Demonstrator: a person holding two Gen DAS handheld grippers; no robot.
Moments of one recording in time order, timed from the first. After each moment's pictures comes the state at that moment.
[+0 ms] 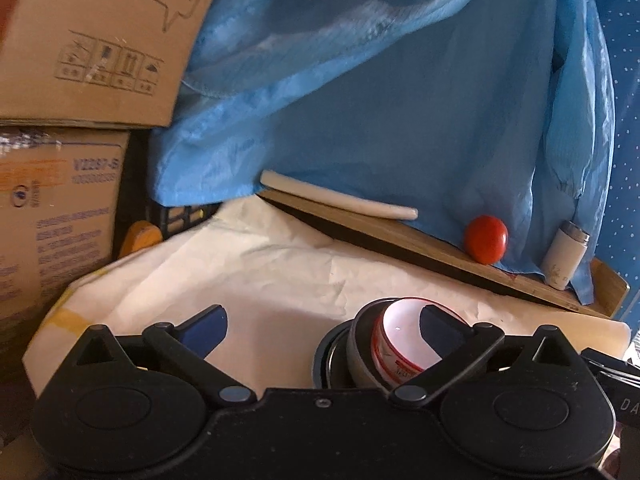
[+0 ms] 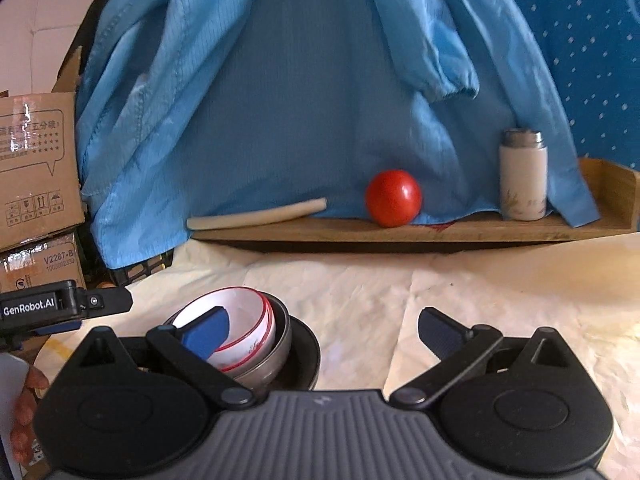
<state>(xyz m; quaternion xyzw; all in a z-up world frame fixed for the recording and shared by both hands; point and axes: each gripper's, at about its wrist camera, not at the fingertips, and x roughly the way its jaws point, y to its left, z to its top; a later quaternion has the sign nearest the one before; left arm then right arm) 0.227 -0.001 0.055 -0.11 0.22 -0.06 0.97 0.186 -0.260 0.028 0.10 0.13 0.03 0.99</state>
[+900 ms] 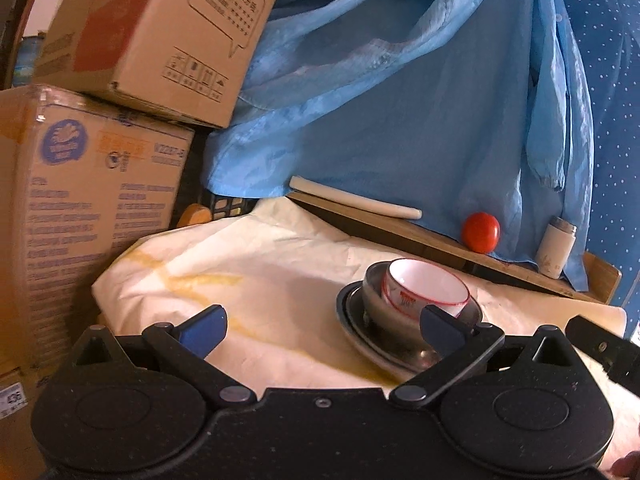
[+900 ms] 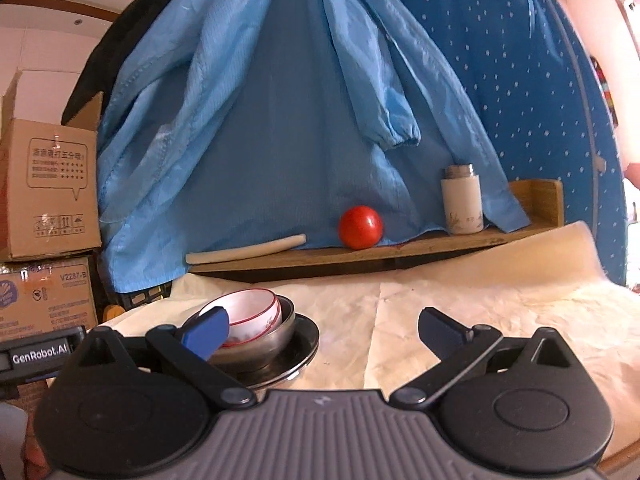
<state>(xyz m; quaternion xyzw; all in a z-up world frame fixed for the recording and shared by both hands) 0.127 0.005 0.029 -0.11 0.17 -0.03 0.98 0.083 -0.232 0.005 0.12 0.04 -0.04 0.99</state>
